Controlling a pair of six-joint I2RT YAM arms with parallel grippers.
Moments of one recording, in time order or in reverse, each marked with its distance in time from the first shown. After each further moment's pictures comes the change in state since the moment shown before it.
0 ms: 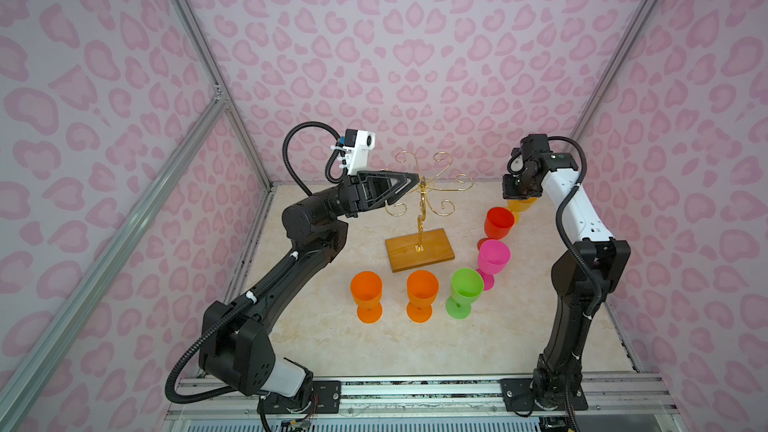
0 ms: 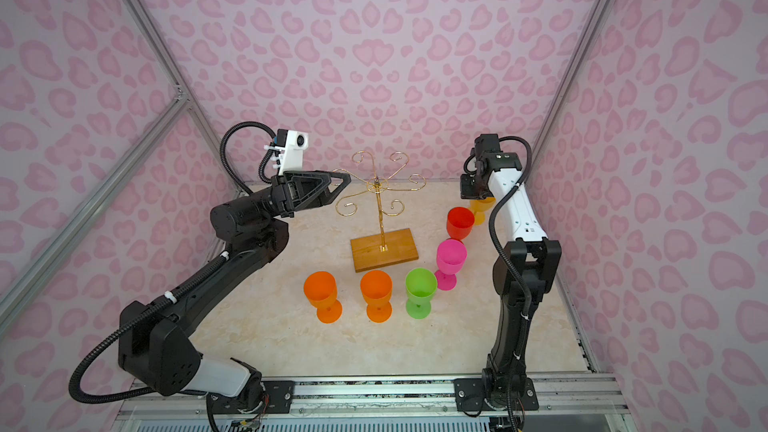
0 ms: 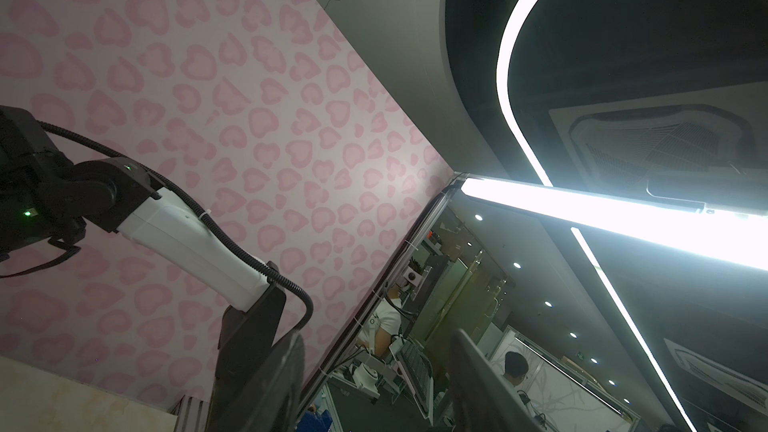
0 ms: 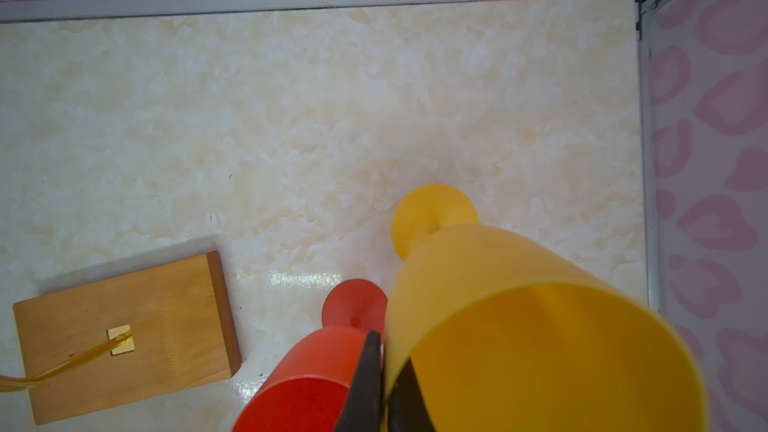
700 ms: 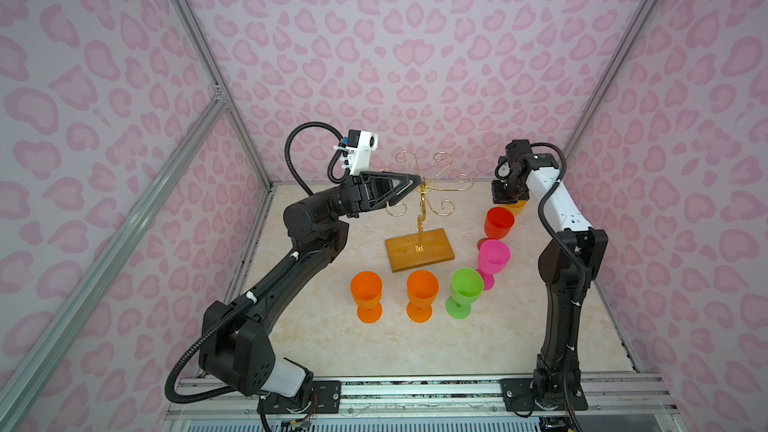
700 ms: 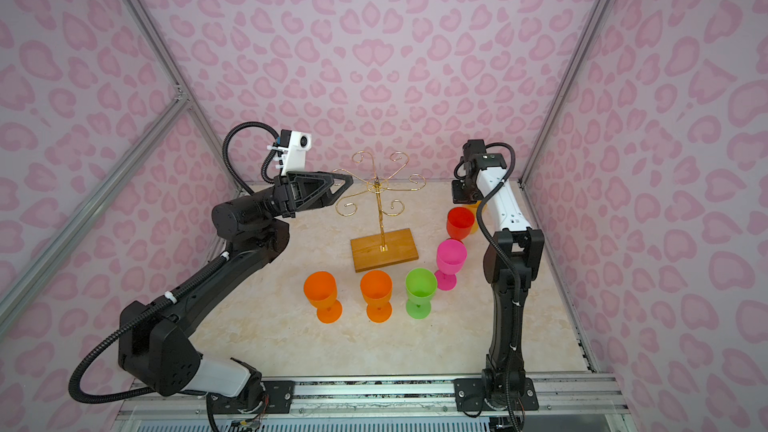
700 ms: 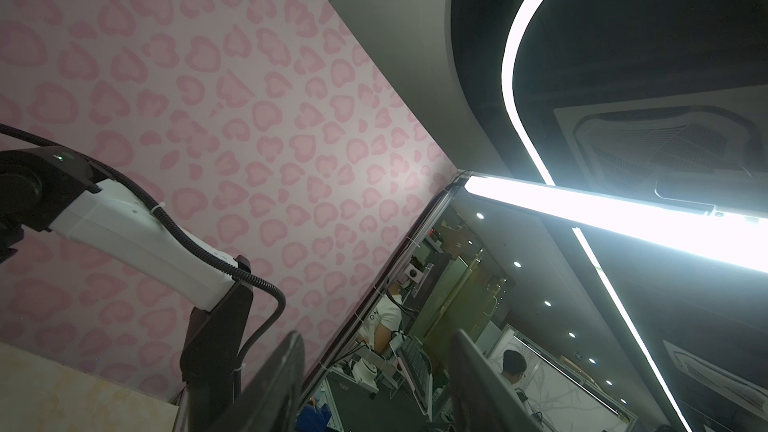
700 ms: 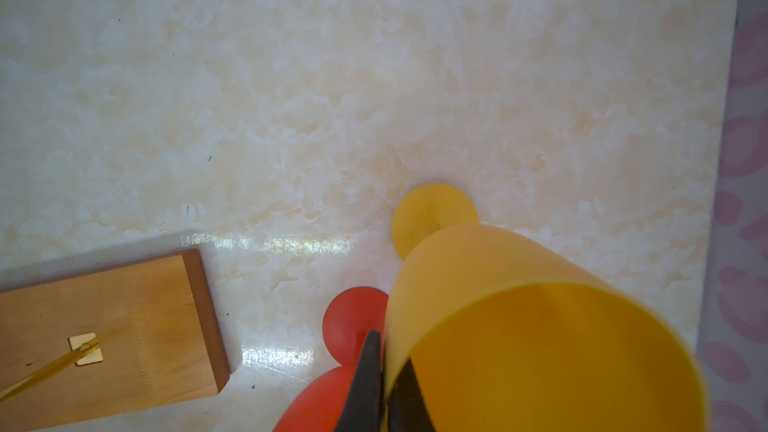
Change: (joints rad) left arm -0.005 0.000 0.000 -0.026 0.012 0.011; right arm 0.030 0.151 0.108 -0.056 0.003 -0.008
